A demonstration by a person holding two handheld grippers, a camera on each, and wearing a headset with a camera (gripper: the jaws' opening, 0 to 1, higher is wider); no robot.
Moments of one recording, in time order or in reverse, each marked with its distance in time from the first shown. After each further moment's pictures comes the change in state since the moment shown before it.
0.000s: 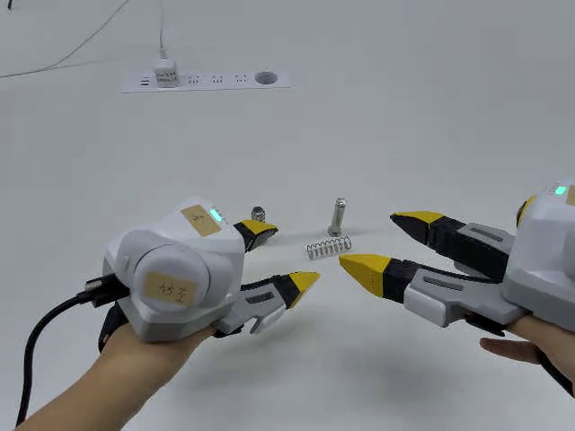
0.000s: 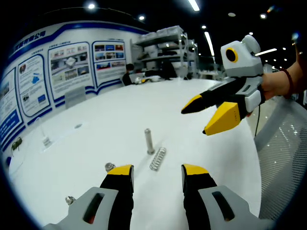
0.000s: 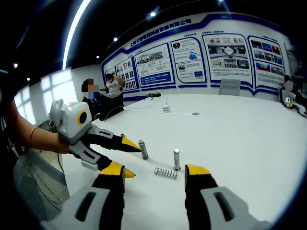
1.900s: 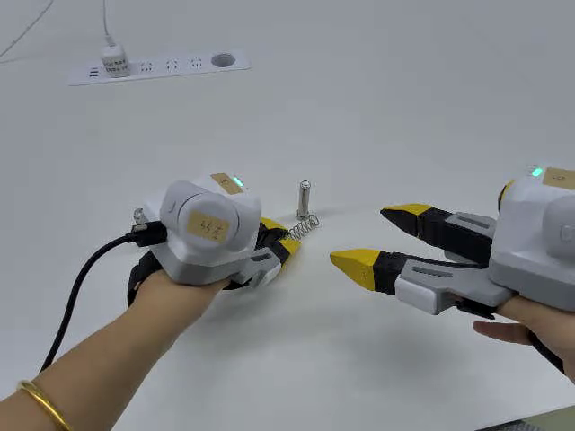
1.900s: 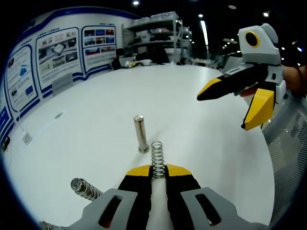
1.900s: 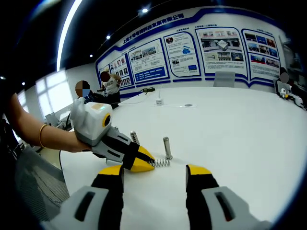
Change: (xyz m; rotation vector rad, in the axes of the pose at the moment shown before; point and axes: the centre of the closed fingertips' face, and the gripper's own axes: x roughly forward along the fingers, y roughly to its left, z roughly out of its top) left arm 0.058 -0.005 -0.025 -0.004 0.134 -0.102; right arm -0.009 -0.016 -0.018 0.050 0.041 -0.032
